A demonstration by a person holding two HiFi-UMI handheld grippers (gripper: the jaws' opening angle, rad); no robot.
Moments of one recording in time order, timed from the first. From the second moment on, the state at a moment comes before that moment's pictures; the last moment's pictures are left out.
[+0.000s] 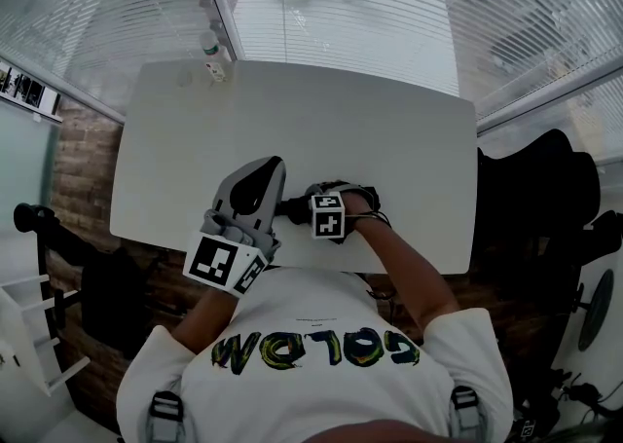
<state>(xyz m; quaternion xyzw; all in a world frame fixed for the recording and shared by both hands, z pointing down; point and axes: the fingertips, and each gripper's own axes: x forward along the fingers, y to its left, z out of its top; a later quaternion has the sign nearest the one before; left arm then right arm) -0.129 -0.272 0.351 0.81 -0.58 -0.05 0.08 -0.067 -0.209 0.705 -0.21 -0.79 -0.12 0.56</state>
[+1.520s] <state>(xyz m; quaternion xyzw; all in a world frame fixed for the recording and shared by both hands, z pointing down) -0.127 -0.282 0.344 0.81 -0.58 -0.06 0.07 -0.040 -0.348 0.436 0.20 -0.96 0.02 0.17</state>
